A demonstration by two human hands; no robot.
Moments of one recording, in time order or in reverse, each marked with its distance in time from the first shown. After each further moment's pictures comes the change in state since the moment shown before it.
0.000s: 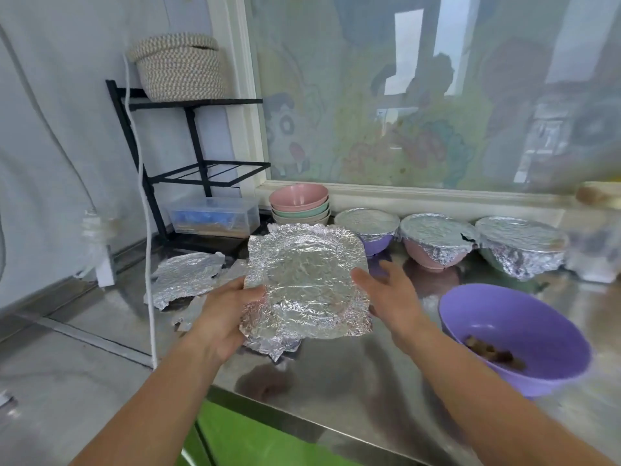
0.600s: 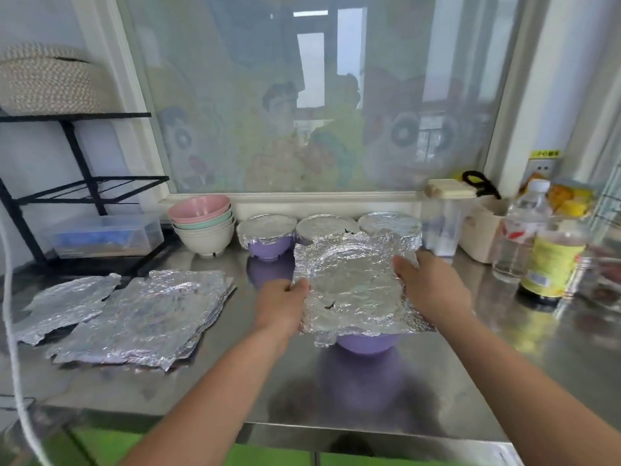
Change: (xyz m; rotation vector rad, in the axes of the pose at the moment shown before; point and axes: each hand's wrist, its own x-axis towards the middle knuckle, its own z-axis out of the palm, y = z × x) left_hand -0.053 -0.071 0.216 0.478 -0.092 0.206; right_hand -0.045 0.011 -0.224 -0.749 0.440 0.076
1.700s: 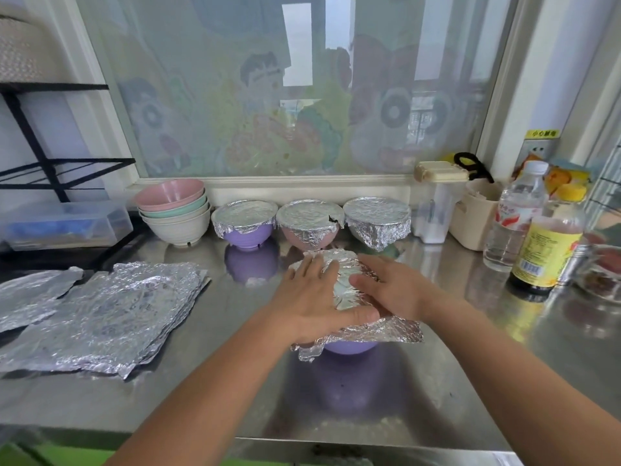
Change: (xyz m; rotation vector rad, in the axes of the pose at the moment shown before) left_hand 0.012 0.015 0.051 1.156 -0.468 0.514; right_hand 0.023 0.012 0.019 -0.119 -0.454 -0.378
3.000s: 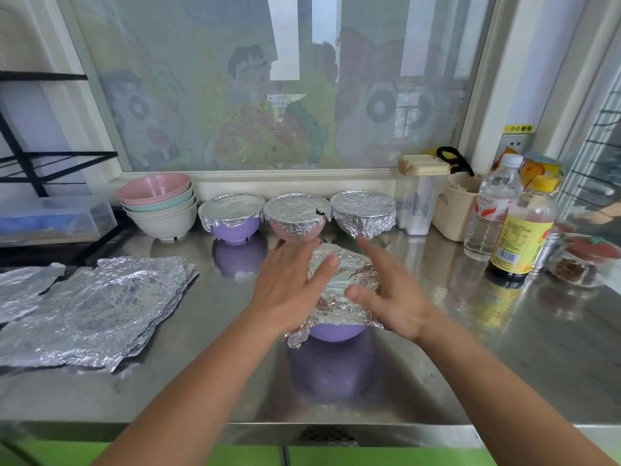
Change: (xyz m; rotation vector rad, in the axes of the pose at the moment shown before) left_hand -0.013 -0.002 0.001 -0.322 0.432 0.057; right_hand -0.046 0.007 0.016 0.275 0.246 -0.197
